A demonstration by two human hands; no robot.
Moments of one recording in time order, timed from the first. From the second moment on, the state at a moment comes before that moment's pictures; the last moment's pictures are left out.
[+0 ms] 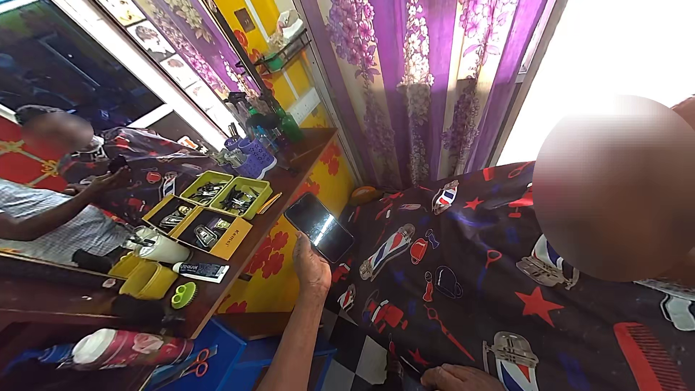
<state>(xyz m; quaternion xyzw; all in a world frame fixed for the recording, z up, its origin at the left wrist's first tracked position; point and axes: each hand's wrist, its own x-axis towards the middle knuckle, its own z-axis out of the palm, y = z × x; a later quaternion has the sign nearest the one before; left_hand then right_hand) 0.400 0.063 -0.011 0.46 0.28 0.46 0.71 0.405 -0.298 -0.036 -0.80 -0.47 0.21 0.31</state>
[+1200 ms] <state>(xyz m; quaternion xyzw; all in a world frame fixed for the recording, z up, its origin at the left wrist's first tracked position) 0.396 0.068 -0.019 0.43 0.29 0.47 0.72 0.411 -0.290 0.000 -0.79 -0.48 0.21 0.31</state>
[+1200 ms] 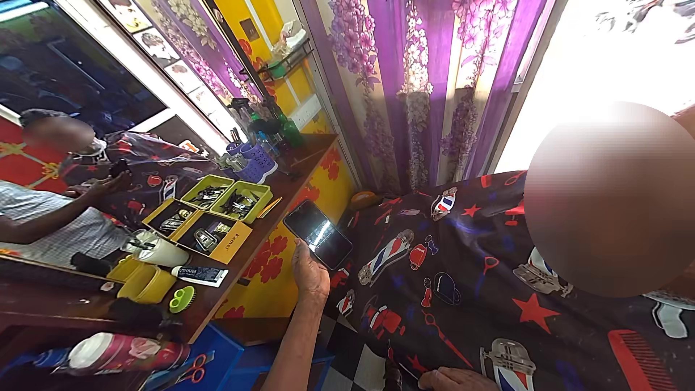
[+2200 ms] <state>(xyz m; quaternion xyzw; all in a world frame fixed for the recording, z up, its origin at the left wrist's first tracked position) 0.389 0.066 -0.017 0.43 0.29 0.47 0.71 0.404 -0.293 -0.014 -0.80 -0.47 0.18 0.32</state>
